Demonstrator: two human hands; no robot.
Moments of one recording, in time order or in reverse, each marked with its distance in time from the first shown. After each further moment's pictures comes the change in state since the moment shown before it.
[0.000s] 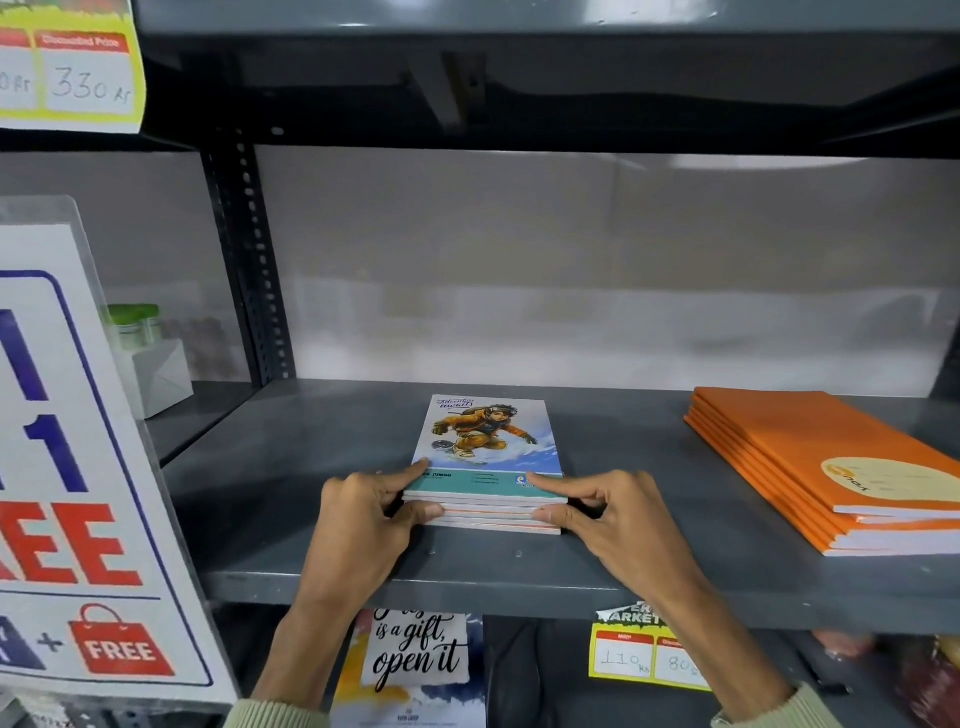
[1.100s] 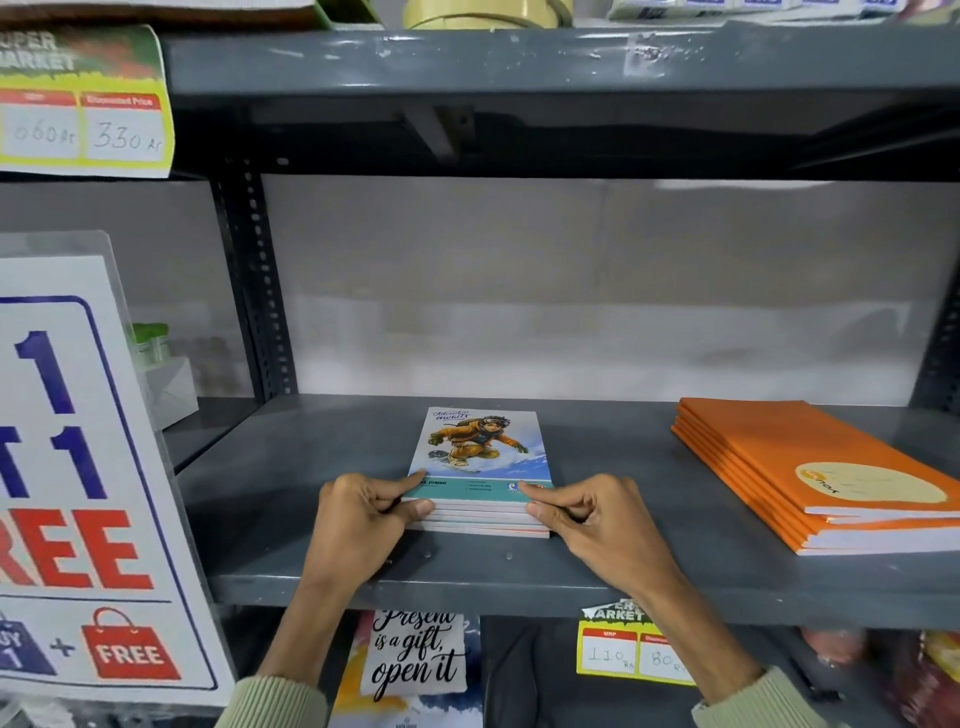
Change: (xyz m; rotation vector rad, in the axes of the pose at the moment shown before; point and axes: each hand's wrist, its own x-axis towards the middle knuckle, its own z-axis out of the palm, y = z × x) left_hand 0.005 0.007 -0.005 -0.060 -0.070 -0.154; right_hand -0.004 -0.005 -0.005 0.035 -0.032 -0.023
